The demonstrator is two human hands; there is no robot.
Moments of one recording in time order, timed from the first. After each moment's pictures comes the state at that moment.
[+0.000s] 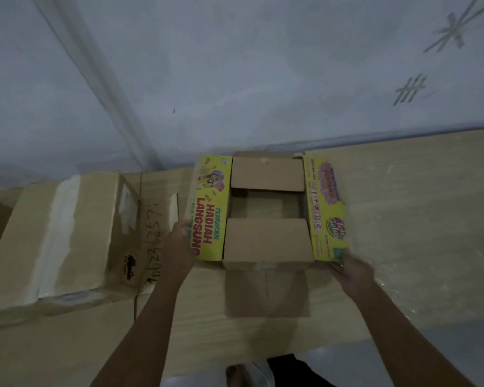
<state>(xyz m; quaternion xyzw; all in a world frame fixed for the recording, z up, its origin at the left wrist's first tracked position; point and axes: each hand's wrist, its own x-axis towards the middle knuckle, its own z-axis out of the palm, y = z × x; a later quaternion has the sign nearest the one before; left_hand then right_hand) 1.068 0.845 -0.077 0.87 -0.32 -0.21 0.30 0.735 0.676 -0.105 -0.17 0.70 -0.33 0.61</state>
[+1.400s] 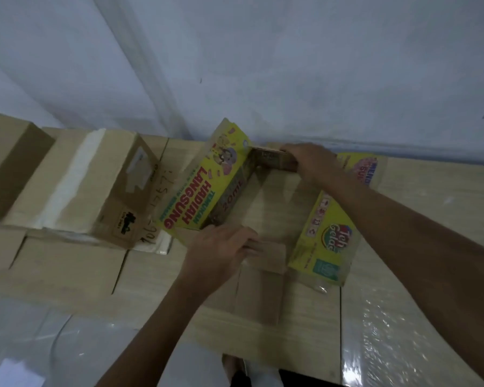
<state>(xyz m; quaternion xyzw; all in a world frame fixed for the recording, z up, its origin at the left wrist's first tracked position) 0.922 0.796 -0.015 0.75 -0.60 0.11 0.23 0.903 0.490 -0.010 -0.98 0.19 0.01 0.10</state>
